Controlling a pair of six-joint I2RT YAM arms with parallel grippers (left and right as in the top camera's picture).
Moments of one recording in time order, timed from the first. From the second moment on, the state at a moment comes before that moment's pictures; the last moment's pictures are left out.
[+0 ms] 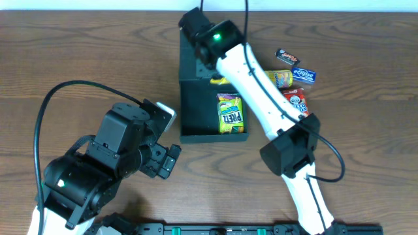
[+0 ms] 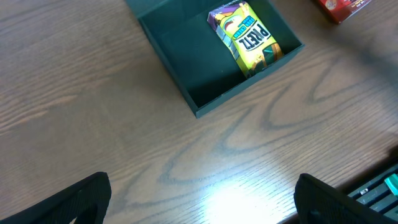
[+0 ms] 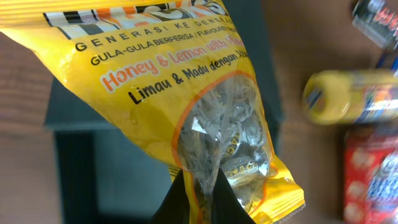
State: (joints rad) left arm -0.52 0.99 1.30 -1.26 0.02 0.01; right arm 0.65 2.35 2.47 -1.45 0.27 0.62
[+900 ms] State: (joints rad) left arm -0.52 0.99 1.30 -1.26 0.02 0.01; right arm 0.87 2.35 2.24 -1.54 0.38 1.25
